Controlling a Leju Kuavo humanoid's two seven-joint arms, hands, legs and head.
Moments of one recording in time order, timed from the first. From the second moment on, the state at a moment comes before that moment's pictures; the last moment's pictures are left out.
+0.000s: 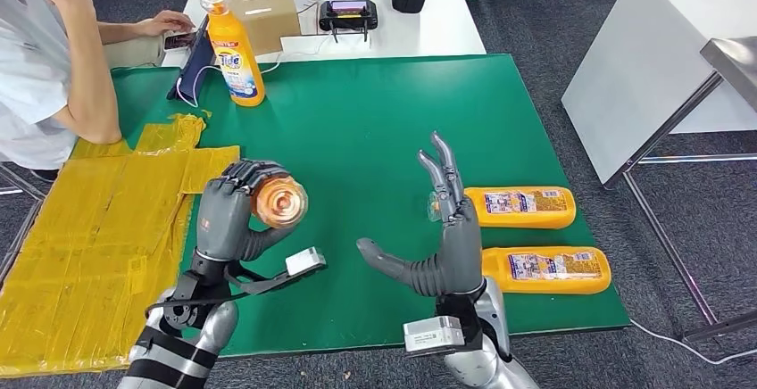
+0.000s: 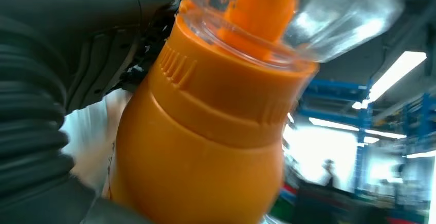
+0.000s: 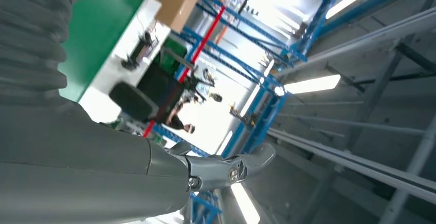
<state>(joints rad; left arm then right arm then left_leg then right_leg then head) -0.25 -0.05 -0.30 -1.40 -1.53 0.69 -0.05 -0.11 0.03 0.57 -1.71 0.48 -0.53 -0.45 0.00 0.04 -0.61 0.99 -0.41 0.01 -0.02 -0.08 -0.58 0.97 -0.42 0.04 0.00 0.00</state>
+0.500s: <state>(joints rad) -0.67 0.15 -0.71 -0.89 -1.57 0.47 0.43 -0.13 0.00 0.54 -1.80 0.56 -0.53 -0.41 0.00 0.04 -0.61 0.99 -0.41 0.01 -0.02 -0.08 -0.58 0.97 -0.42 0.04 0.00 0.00</state>
